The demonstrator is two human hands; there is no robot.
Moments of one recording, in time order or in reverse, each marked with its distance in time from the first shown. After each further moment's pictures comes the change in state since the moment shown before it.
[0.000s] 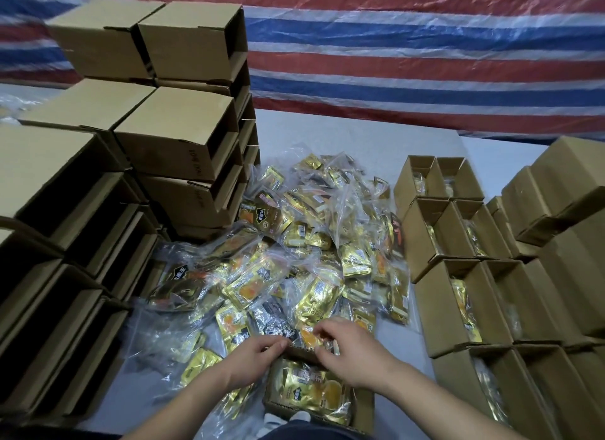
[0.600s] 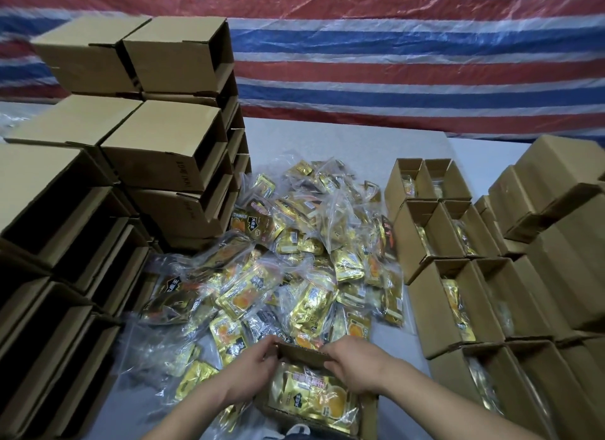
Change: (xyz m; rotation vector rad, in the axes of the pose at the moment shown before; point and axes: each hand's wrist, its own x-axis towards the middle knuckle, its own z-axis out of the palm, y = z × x) left_hand -0.026 0.047 -0.002 0.067 -0.027 -0.055; right_hand 0.000 0.013 -0.011 -0.248 -0.338 0.045
